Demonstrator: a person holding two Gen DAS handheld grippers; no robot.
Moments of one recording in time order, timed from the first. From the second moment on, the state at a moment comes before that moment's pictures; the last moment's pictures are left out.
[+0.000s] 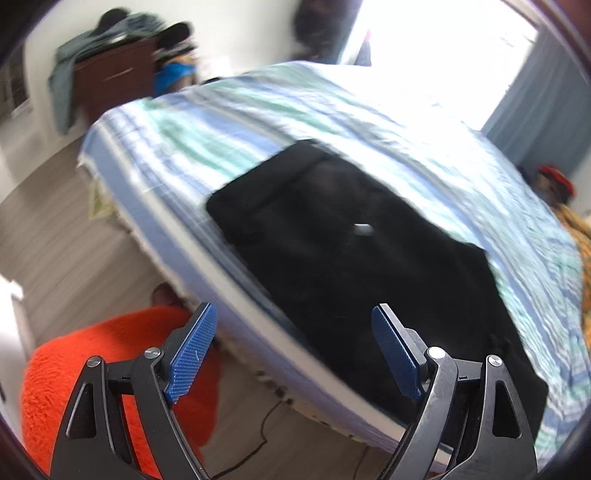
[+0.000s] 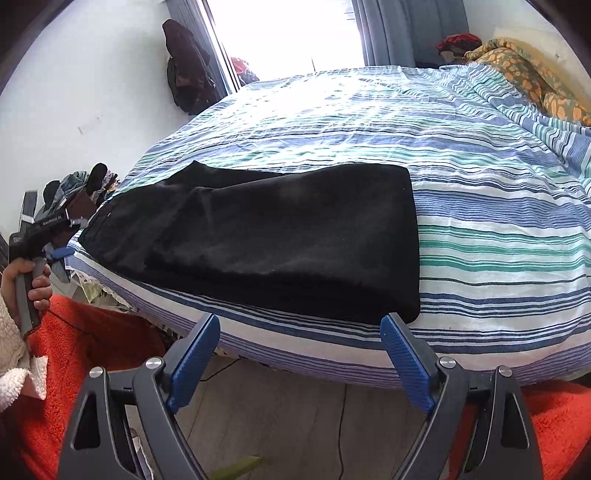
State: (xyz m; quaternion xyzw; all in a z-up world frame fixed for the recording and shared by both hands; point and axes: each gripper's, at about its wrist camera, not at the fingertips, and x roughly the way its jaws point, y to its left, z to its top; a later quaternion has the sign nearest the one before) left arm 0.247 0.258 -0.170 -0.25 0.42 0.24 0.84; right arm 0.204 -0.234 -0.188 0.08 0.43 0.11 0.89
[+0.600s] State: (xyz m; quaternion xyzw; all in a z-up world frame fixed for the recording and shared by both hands) left arm 0.264 0.265 -0.159 -0.21 0.39 0.20 0.87; right arm 0.199 -0.201 -0.194 0.01 0.45 0.13 0.88
